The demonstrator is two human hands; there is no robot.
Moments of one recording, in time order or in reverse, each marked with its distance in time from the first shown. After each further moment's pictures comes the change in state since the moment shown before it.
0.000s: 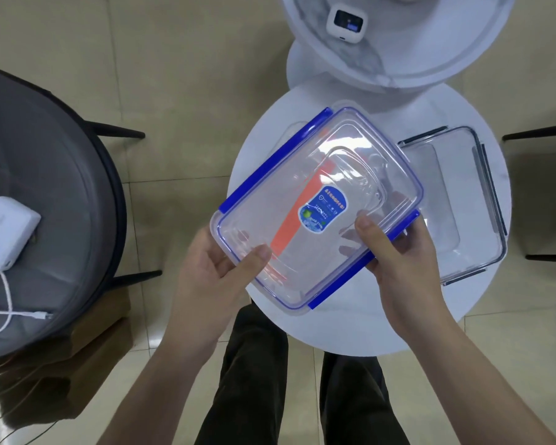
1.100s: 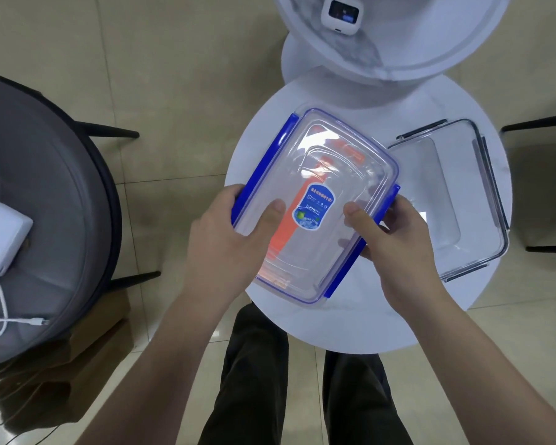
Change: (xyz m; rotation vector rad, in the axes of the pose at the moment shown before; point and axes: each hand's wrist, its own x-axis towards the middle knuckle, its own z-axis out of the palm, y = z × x) left_hand 0.045 0.013 0.021 0.490 0.103 0.157; right_hand 0.026 0.000 0.004 -0.135 0.012 0.019
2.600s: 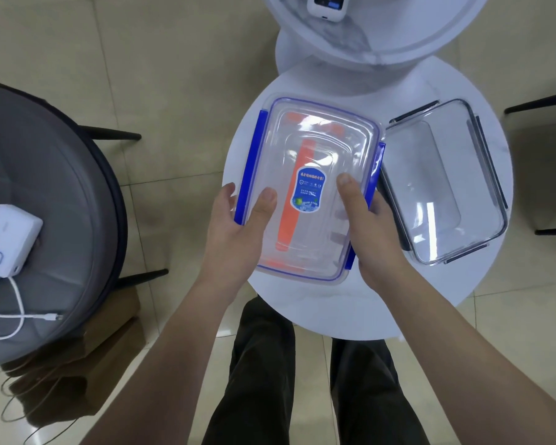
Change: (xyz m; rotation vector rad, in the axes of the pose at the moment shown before) left_hand -0.004 -0.014 0.020 -0.283 -0.026 -0.238; right_hand 0.005 0.018 0.016 0.193 -0.057 0.123
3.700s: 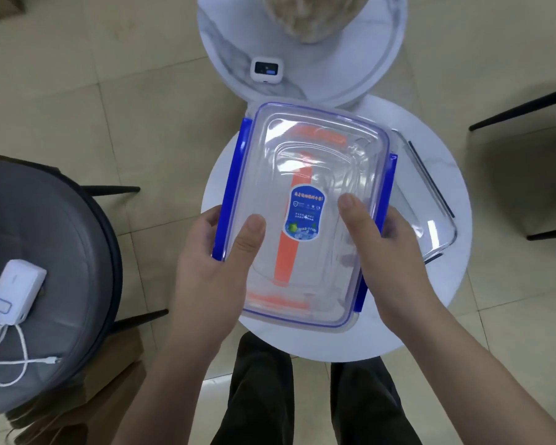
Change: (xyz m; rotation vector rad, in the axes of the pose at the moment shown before) left_hand -0.079 0.064 0.037 0.047 0.013 0.204; right_hand -0.066 -0.065 -0.065 -0.019 0.042 -0.168
